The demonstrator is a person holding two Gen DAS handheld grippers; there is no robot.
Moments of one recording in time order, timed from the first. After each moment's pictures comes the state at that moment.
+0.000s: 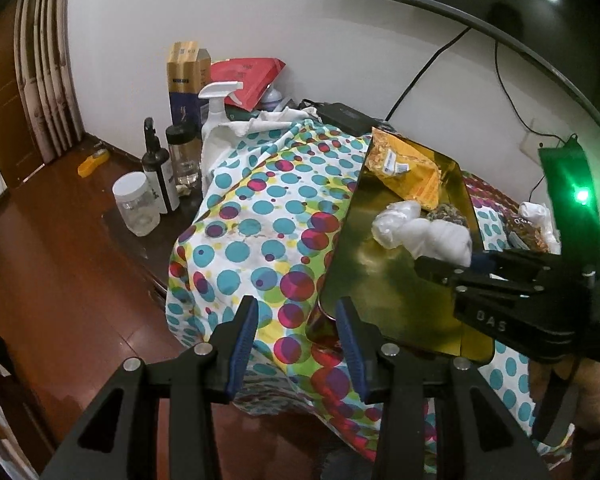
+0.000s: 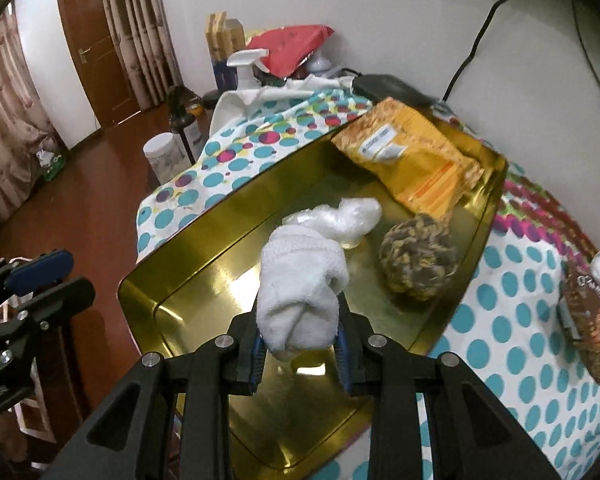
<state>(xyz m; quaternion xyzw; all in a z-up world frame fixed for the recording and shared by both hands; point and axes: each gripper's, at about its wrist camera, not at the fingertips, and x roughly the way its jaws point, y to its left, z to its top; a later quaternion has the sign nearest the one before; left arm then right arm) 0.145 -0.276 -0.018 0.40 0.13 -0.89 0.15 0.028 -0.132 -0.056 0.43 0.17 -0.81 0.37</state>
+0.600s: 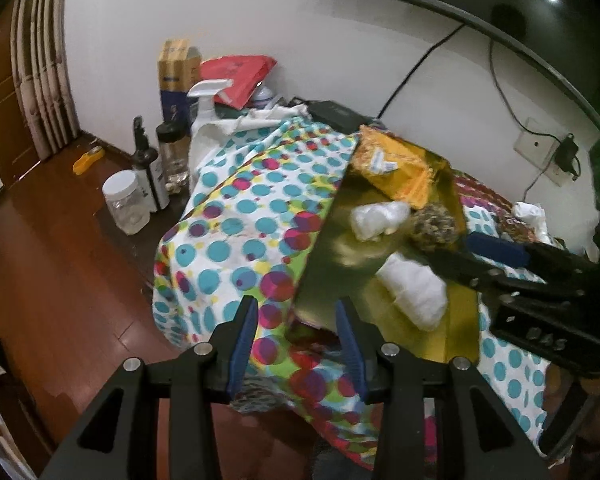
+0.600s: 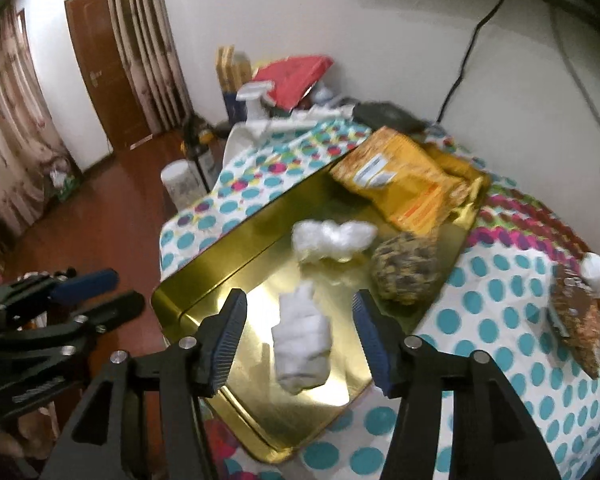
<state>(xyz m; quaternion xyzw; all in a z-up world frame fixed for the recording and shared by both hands) 0.136 -0.257 -0.014 0.40 0.13 -0.90 0.14 0.041 -0.087 -0.014 0.38 0.11 -0.83 0.38</state>
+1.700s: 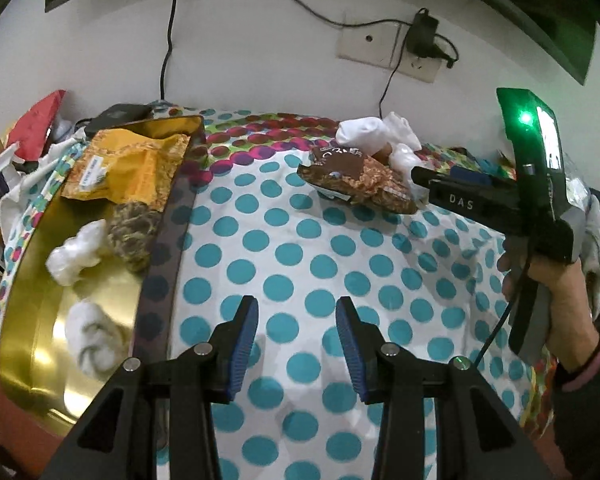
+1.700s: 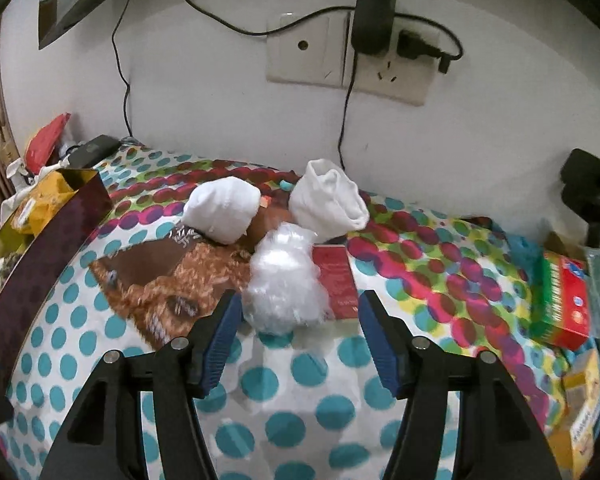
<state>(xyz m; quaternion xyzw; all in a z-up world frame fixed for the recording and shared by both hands) 0.010 -0.040 -0.036 0.46 0.04 -0.89 -0.05 -0.110 0.154 -0.064 0.37 0.06 -0.92 0.10</state>
